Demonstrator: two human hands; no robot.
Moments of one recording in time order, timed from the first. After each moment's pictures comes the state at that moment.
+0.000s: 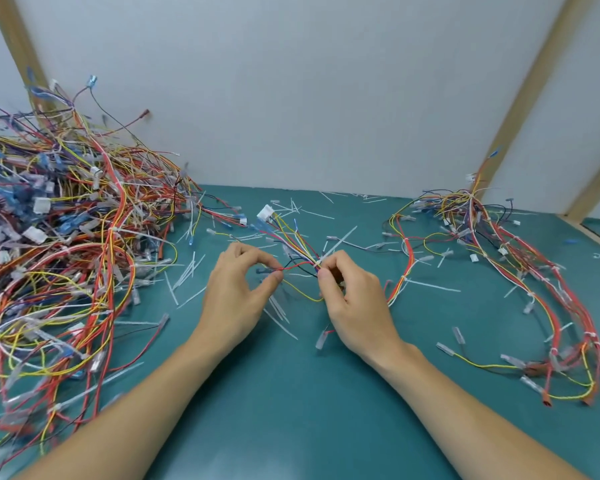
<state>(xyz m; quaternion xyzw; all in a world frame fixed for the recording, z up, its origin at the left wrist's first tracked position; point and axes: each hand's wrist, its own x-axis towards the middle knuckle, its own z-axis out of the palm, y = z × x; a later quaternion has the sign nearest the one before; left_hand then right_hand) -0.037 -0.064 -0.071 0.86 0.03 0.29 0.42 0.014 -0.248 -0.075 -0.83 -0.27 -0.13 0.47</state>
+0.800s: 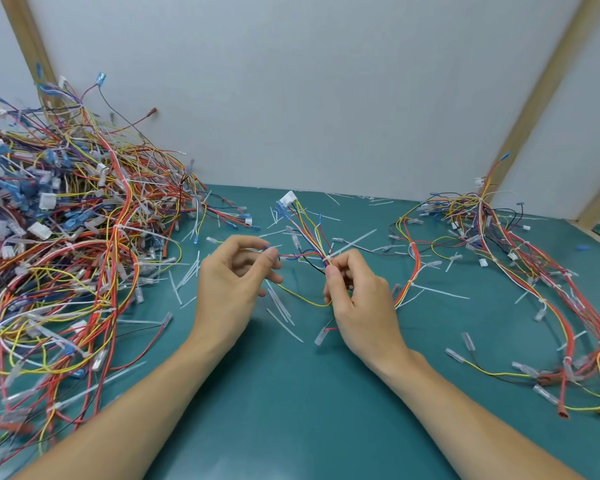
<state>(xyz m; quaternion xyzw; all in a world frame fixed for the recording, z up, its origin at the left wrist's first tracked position) -0.040 -0.066 -0.062 0.70 0.04 0.31 0.64 0.010 -0.244 -0.076 -0.82 -0.26 -0.15 0.48</state>
